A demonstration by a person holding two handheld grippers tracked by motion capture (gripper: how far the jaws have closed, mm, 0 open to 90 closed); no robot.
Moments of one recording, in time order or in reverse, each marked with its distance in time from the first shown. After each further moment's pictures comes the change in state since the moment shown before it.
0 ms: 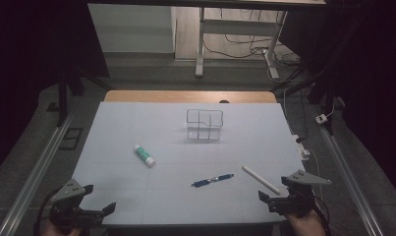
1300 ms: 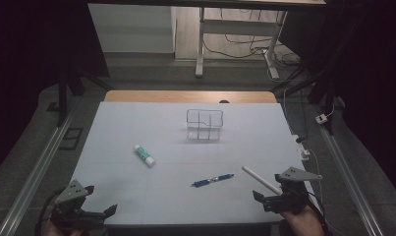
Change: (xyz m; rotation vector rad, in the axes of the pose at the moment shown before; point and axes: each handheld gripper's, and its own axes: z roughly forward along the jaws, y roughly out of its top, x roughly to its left) left arm -0.004 -0.001 0.001 0.021 0.013 0.028; right arm 0.010 0.011 0.009 0.019 0.037 -0.072
